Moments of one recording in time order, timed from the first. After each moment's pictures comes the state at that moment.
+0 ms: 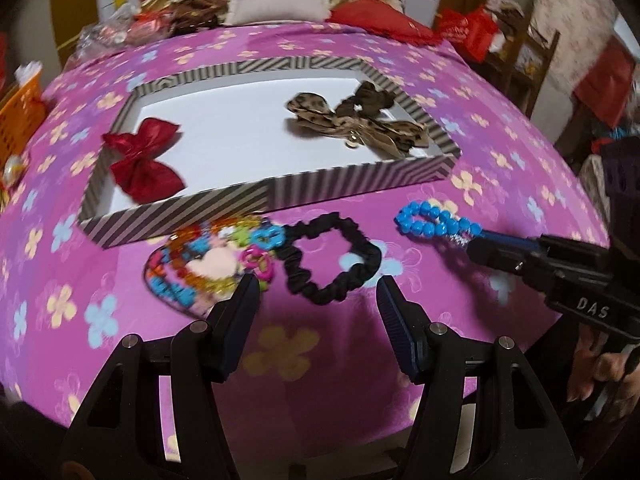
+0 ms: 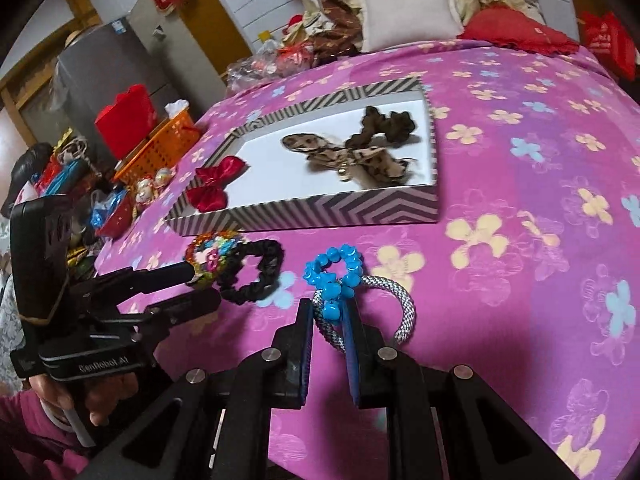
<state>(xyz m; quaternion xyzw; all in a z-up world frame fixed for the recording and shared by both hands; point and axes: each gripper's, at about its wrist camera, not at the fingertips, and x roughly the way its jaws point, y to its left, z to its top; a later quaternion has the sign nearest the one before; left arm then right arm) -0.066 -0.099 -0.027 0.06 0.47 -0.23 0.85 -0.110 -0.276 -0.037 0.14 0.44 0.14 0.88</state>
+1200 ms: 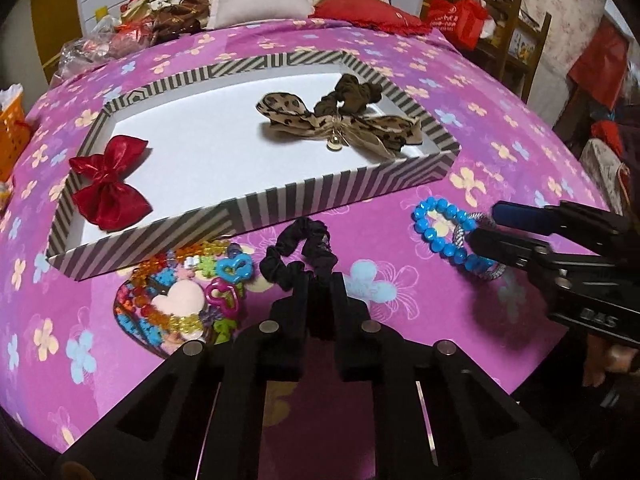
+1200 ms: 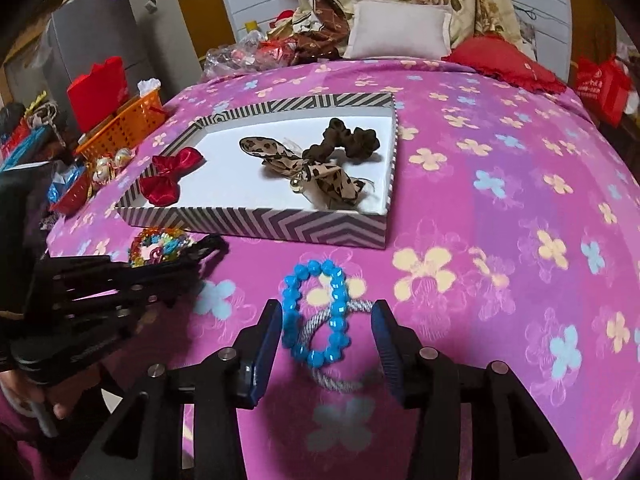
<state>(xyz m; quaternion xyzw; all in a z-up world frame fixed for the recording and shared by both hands) -0.053 -0.120 -0.036 0.08 0.46 -0.24 0.85 -0.091 -0.277 -0.035 0.04 0.44 0.08 0.89</state>
